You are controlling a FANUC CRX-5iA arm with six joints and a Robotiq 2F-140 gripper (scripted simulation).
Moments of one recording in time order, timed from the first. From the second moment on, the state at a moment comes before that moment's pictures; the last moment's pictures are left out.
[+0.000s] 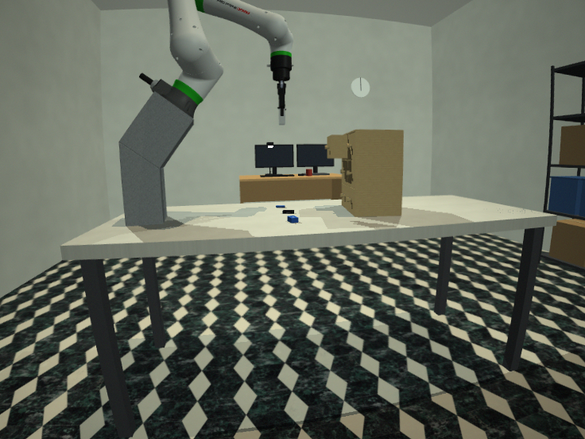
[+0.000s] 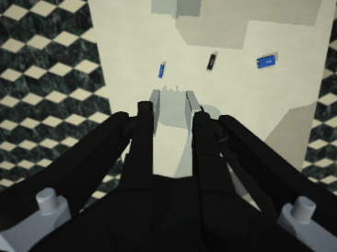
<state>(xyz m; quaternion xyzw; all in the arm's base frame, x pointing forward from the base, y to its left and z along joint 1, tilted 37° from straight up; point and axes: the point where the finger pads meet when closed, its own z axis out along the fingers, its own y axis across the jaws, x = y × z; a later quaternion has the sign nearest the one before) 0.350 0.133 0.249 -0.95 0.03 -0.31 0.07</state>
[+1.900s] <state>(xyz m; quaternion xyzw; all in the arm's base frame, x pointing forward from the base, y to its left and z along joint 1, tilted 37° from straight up) 0.490 -0.065 0.044 -0.76 -0.60 -0.20 -0.16</state>
